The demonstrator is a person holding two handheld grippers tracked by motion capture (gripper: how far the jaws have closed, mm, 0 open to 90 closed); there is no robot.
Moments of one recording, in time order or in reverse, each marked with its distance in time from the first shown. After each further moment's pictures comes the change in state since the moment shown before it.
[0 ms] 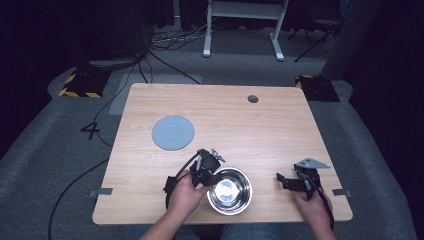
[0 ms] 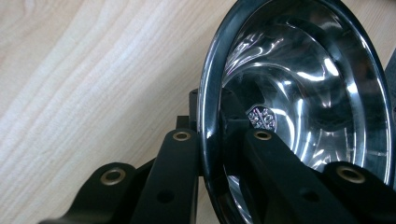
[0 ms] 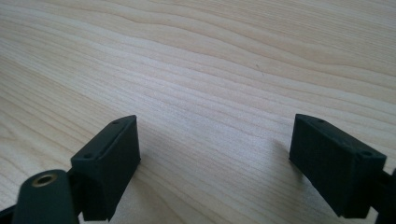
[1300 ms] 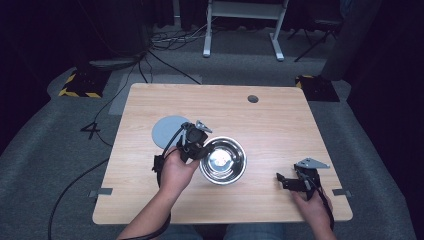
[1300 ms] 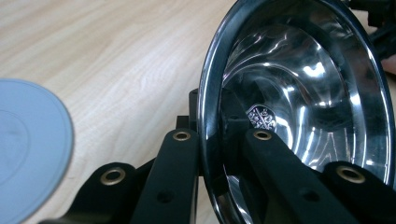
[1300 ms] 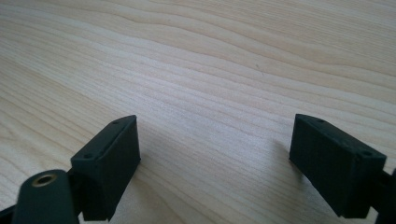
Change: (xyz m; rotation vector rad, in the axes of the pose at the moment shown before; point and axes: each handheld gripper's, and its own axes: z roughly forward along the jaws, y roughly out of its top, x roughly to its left) left arm 0.040 0.029 -0.061 -0.165 0.110 -0.040; right arm 0.000 0.000 0.000 0.000 0.000 -0.001
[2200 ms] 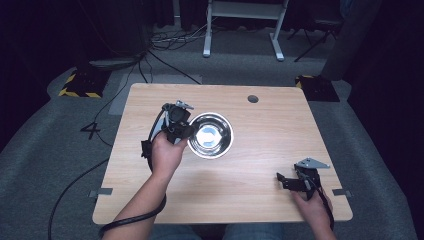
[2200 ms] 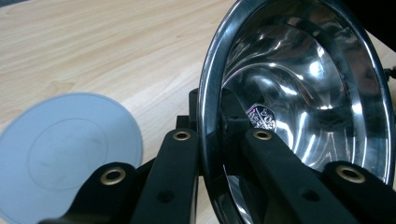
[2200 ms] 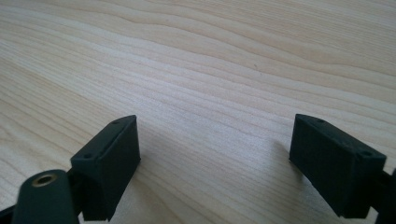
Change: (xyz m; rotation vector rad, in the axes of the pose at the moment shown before) left arm 0.054 0.015 -0.024 -0.114 0.095 -0.165; right arm 0.001 0.000 0.000 -0.002 0.001 0.013
